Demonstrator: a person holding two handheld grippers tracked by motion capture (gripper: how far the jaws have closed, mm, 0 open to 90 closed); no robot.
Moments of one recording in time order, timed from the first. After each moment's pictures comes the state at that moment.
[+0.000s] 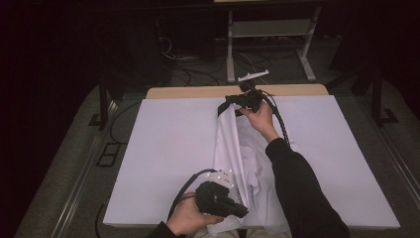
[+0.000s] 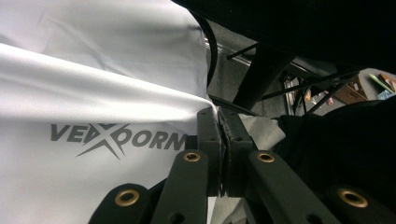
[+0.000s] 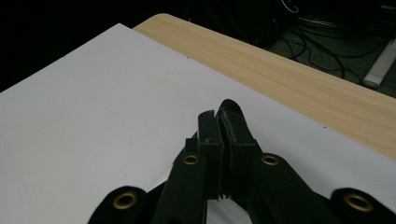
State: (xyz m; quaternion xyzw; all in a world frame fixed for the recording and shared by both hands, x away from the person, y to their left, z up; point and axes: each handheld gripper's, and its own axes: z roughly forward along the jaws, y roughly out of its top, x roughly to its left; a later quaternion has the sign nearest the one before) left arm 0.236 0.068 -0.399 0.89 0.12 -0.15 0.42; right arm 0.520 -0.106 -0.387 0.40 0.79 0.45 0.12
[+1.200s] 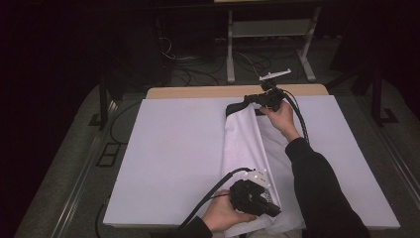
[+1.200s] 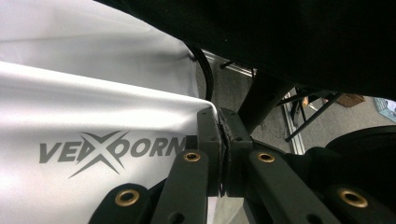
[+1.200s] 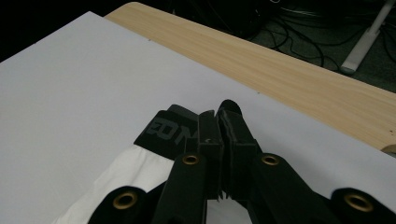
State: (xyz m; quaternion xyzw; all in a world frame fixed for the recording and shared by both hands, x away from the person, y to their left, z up) left arm 0.241 -0.011 -0.407 0.88 0.09 -0.16 0.43; right arm 0.524 -0.172 -0.391 0.42 0.79 0.44 0.12
